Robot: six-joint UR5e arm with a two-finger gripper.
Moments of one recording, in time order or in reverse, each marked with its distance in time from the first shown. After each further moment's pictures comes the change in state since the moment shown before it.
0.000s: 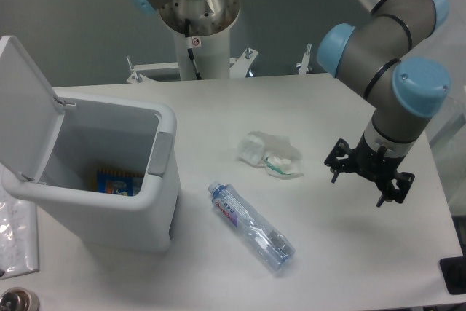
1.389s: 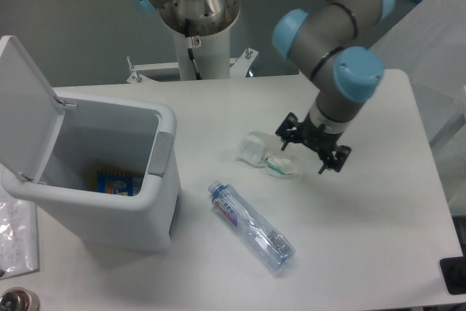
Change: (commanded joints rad) arm -0.060 0.209 -0.511 0.253 0.006 -0.014
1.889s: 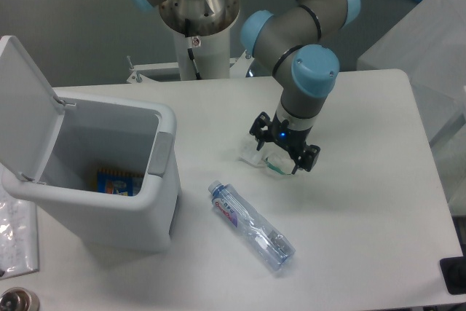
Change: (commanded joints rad) arm -0.048 0.037 -0.006 -0.107 0.003 0.017
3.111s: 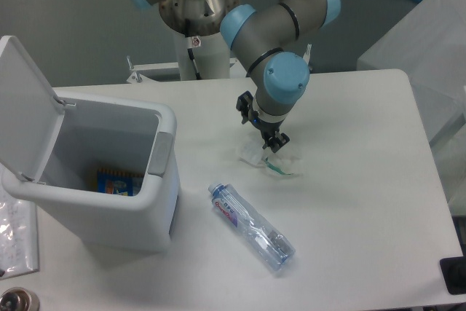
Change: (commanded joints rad) arm -0.014 0.021 -0.072 -0.074 0.132 0.181
